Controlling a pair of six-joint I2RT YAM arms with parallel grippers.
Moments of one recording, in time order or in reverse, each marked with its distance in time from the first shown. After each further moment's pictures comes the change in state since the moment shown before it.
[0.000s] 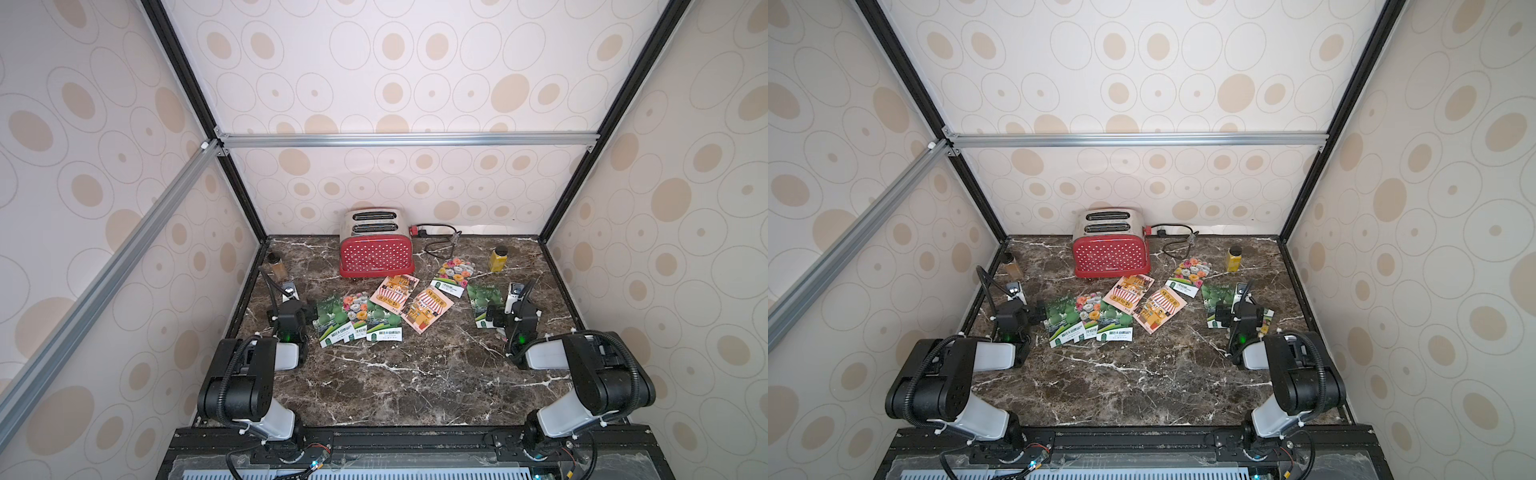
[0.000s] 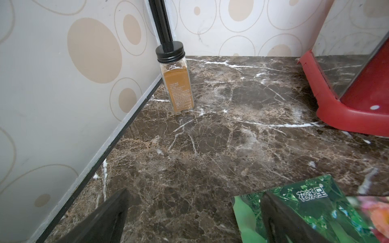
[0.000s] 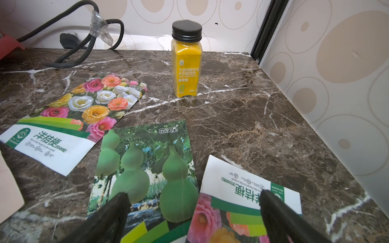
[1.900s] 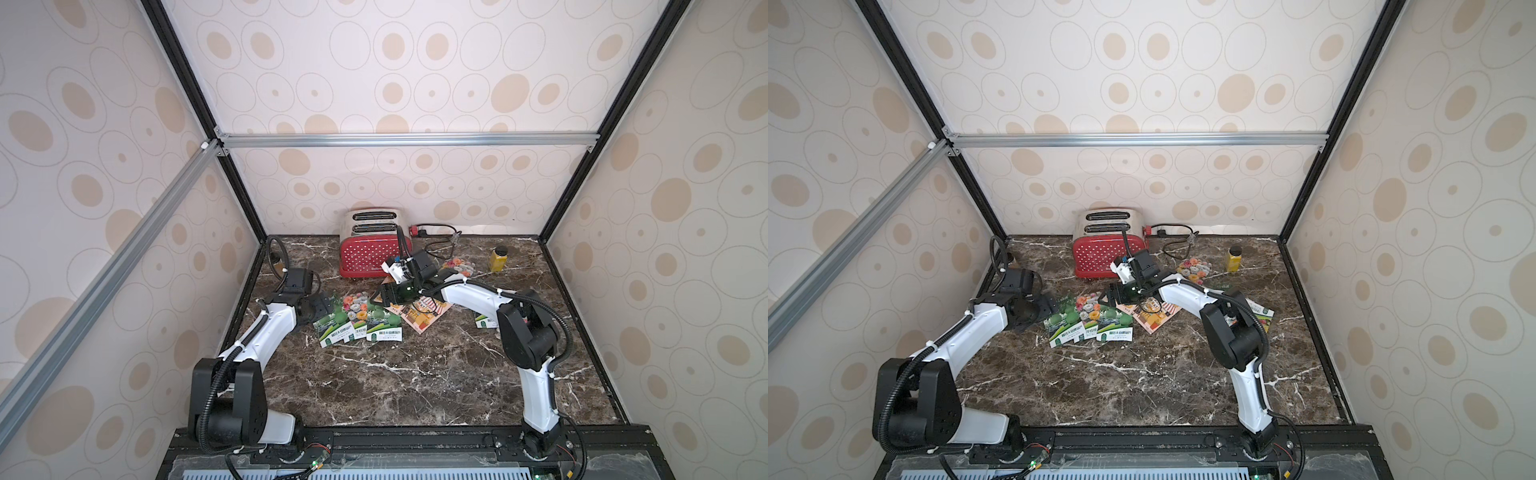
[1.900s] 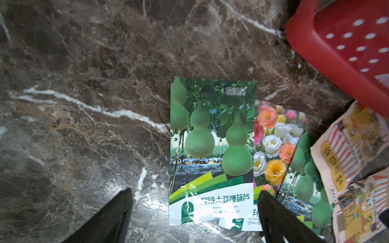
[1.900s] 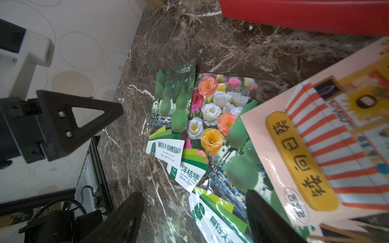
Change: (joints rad) left arm -0.083 -0.127 0.530 -1.384 0.300 -0.626; right arm 0.570 0.528 1.223 -1.130 -0.848 0.392
